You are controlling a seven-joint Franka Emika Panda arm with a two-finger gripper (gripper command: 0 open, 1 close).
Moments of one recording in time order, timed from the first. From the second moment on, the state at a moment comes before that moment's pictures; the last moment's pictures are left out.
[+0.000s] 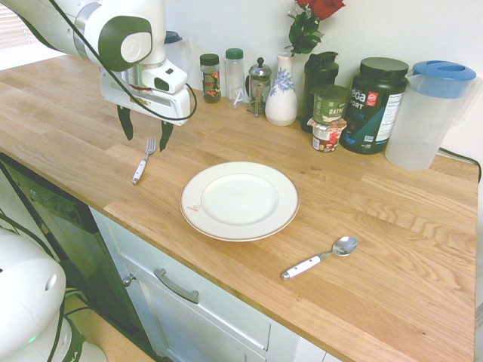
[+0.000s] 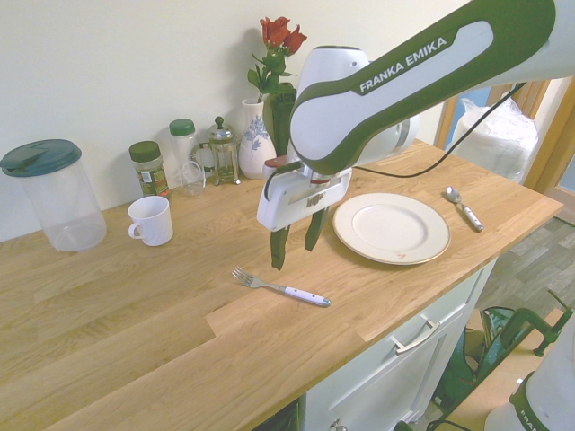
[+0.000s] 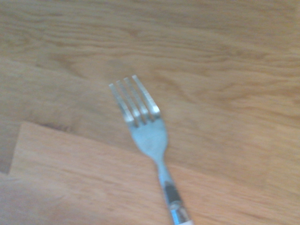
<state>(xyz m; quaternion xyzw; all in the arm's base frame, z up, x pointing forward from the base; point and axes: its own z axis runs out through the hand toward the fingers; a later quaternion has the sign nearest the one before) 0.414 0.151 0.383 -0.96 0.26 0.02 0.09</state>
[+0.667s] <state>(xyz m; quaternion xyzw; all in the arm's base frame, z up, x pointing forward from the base) 0.404 0.170 0.369 -0.99 0.14 0.06 0.05</state>
